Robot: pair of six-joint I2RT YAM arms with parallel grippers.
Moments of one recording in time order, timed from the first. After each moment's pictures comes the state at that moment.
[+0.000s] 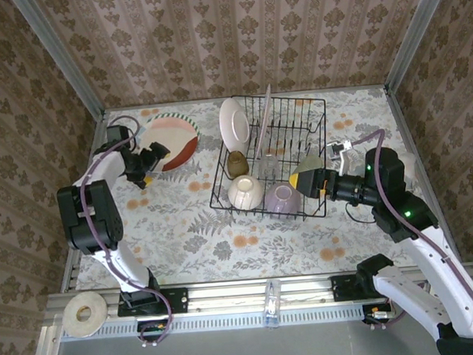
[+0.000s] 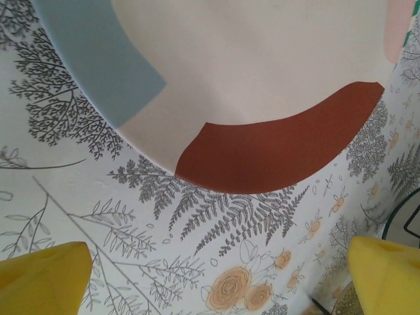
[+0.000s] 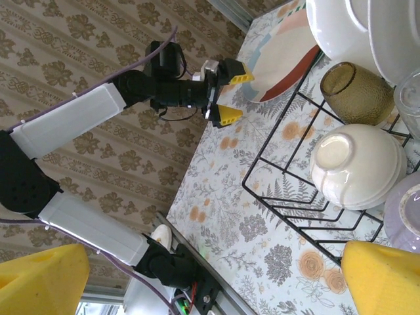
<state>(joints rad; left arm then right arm) 0.06 1.81 1.24 -0.57 0.39 -0.70 0.31 0.71 0.86 -0.49 -0.65 0.69</state>
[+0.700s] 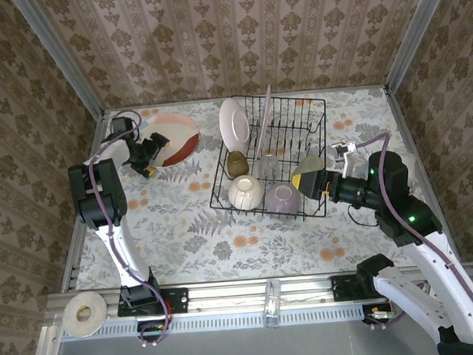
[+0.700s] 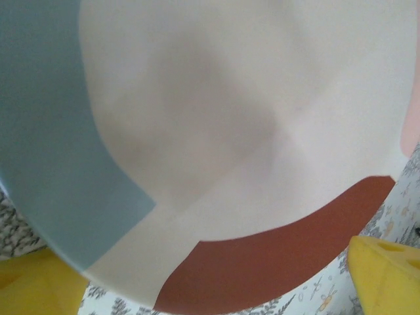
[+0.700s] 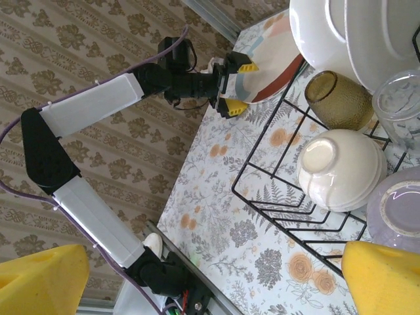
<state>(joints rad) 0.07 2.07 1.47 -0.50 0.38 -0.78 0.31 0.68 0.86 -0.52 -0.59 0.68</state>
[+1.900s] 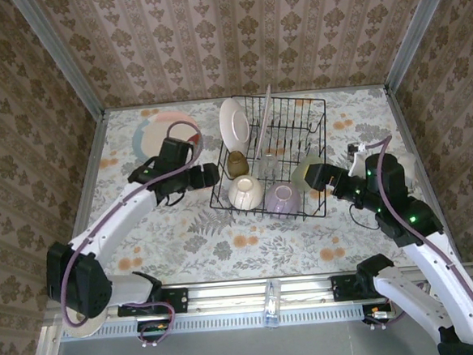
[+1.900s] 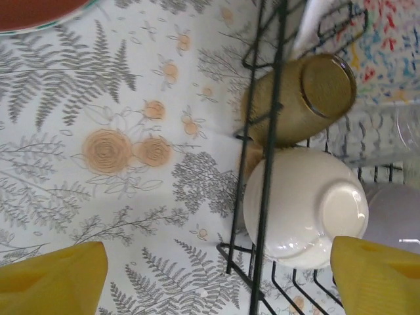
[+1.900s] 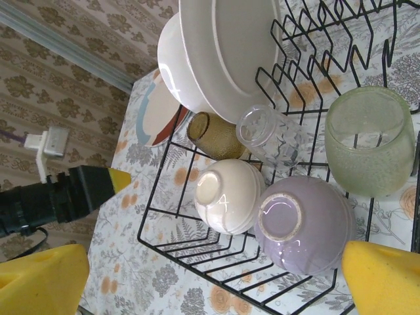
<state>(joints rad) -0.54 1.33 1.05 -0.64 0.08 -0.48 0.31 0.67 0.86 -0.65 -0.23 0.70</state>
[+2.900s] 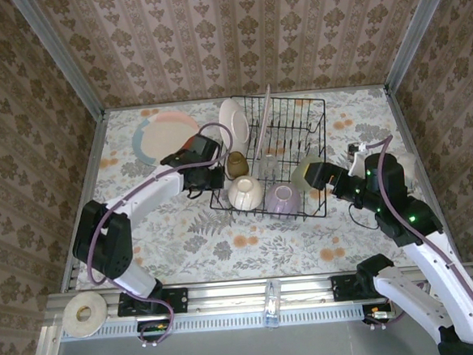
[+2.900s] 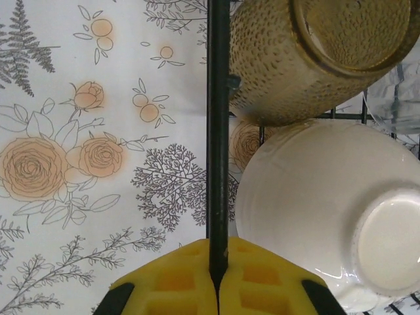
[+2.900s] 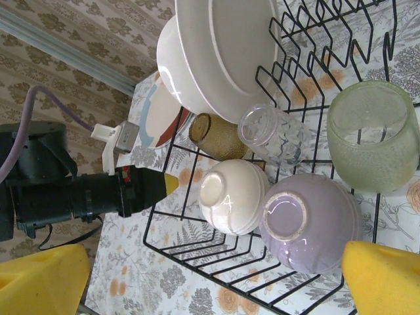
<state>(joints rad) -0.63 1.59 1.14 -0.63 0.04 -0.45 0.32 0.69 0.86 -0.65 -0.23 0.73</state>
